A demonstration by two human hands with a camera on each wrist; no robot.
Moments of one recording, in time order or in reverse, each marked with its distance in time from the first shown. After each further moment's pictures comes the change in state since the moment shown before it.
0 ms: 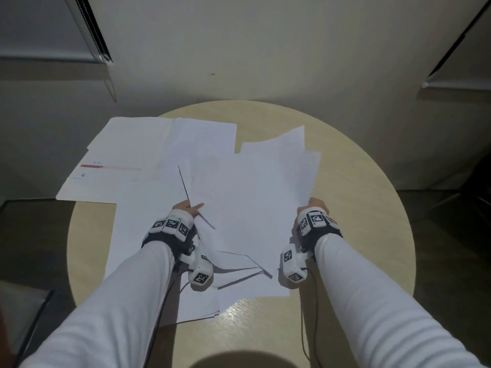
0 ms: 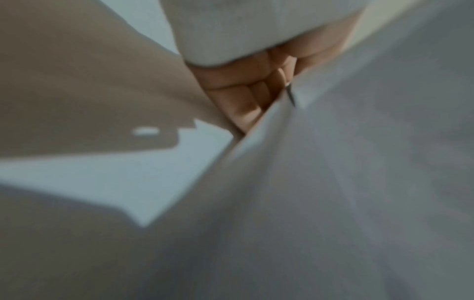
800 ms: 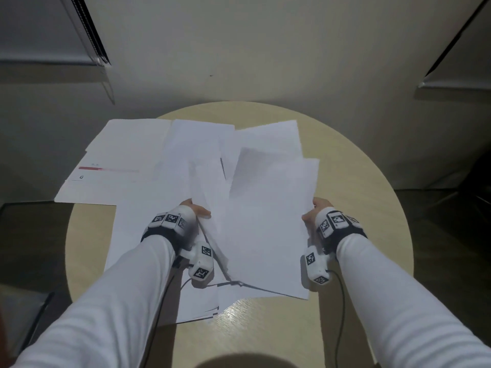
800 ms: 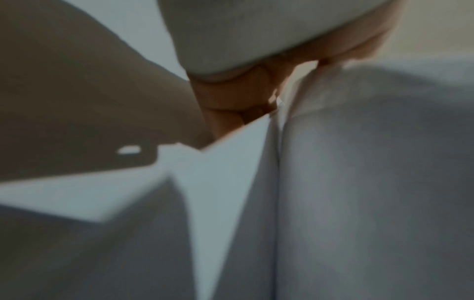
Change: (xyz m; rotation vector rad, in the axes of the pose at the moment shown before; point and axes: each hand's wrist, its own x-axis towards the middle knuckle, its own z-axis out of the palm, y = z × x) left_hand -0.024 0.027 0.000 0.008 -0.182 -0.055; right_hand 0.004 0.004 -0.026 -0.220 -0.049 -0.050
